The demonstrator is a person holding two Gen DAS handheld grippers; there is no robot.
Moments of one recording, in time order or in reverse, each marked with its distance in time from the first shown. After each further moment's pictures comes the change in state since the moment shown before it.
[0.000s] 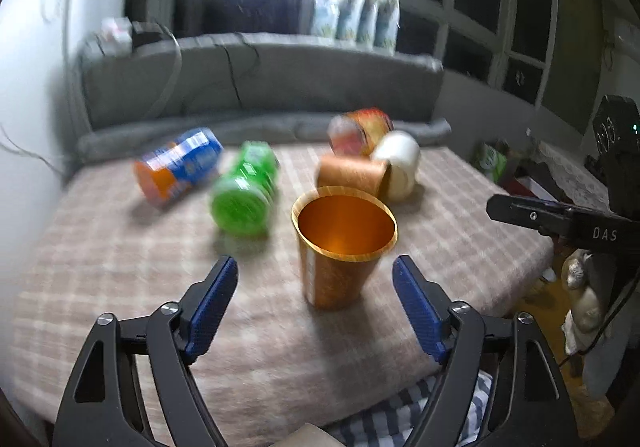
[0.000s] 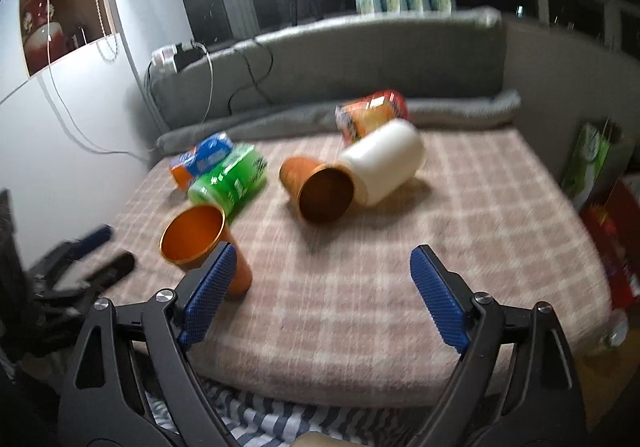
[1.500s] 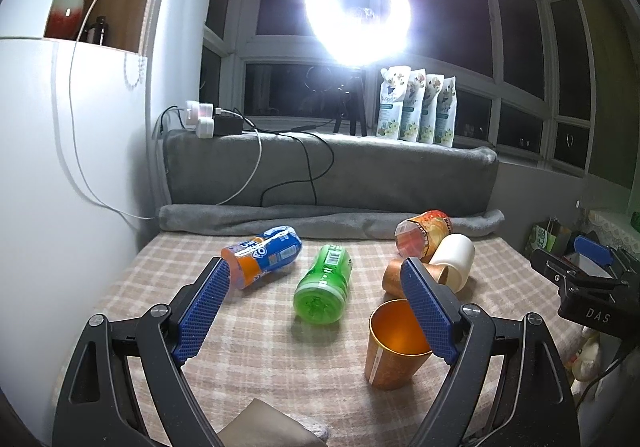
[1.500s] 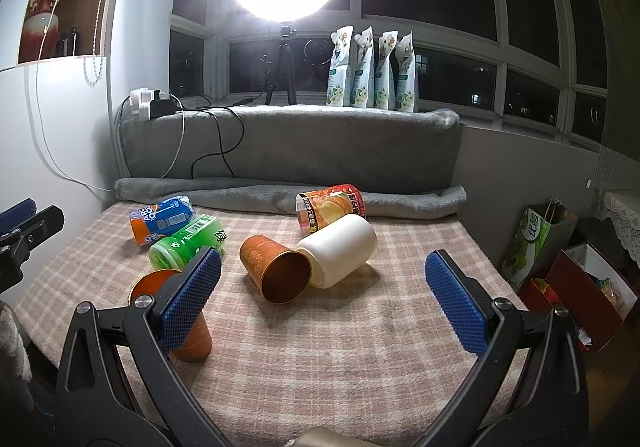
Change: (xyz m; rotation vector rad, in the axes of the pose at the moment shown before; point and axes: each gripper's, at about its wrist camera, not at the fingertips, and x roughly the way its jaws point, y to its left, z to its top) left arm -0.044 0.017 0.031 -0.075 -0.262 0.214; right arm -0.025 0.033 0.015 -0.117 -0.272 -0.222
